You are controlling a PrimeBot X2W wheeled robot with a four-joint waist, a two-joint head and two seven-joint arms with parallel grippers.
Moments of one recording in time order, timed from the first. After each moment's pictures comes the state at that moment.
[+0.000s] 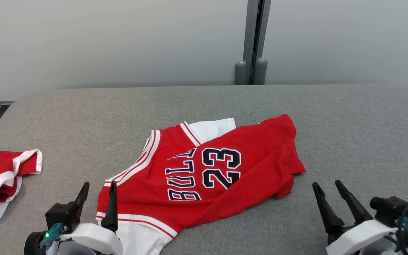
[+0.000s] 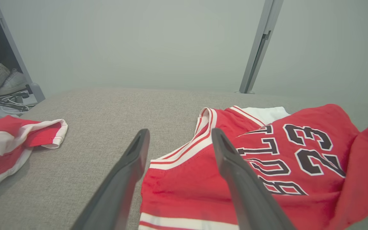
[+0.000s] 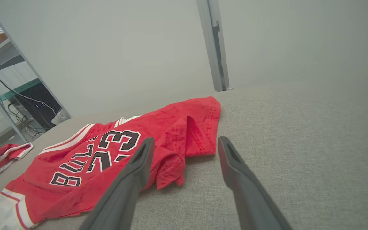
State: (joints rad) left arm -0.11 0.30 -0.41 0.33 -0.57 0.22 -0.25; right arm -0.09 -0.23 0.30 0.34 0.58 0.13 -0.25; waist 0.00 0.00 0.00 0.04
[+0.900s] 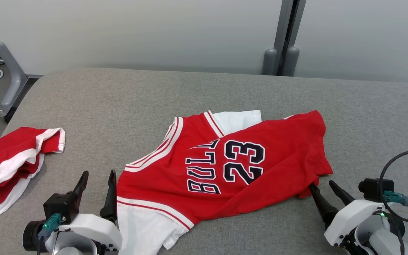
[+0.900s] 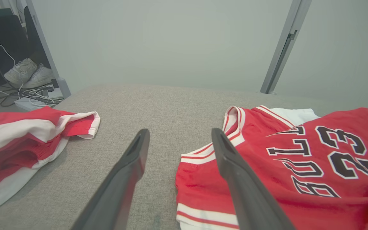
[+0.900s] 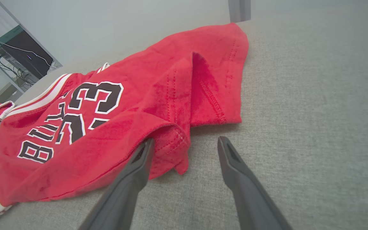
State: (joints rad) left arm -0.14 0.30 -0.41 0.33 -0.57 0.21 -0.25; right arm -0.34 -0.29 0.55 0.70 0.81 0.13 -0.18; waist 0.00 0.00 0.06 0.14
